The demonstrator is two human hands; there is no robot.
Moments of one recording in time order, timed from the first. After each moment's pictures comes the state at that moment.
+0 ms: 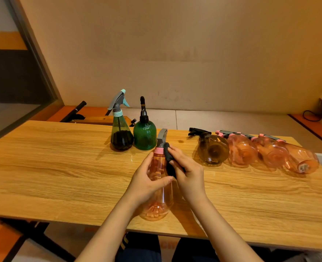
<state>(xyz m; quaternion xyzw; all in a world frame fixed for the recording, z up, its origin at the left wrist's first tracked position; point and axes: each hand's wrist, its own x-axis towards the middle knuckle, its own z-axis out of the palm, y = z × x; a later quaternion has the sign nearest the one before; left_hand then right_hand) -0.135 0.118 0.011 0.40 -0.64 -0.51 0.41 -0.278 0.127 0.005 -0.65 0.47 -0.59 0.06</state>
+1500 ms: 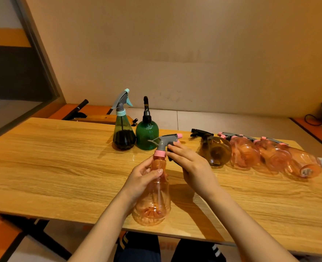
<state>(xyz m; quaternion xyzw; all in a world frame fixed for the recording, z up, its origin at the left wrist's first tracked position) -0.124 0.110 0.008 0.35 -0.52 -0.65 0.43 -0.304 0.120 0.028 -0.82 0.43 -0.37 -0.10</state>
